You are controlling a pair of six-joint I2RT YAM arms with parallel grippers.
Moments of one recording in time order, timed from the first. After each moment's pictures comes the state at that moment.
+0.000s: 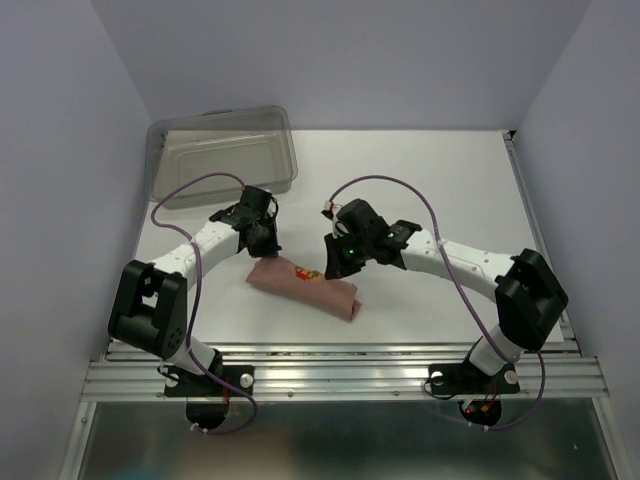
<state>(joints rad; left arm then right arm) -0.39 1.50 0.96 -0.50 0.03 -0.48 0.80 1.60 1.12 -0.43 -0.28 0.45</state>
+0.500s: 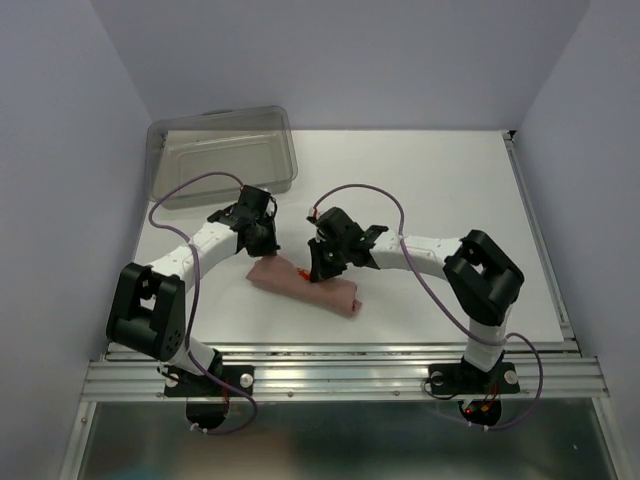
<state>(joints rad) -0.39 1.49 0.96 -0.50 0.02 -0.48 0.86 1.83 1.21 -0.28 -0.22 0.52</state>
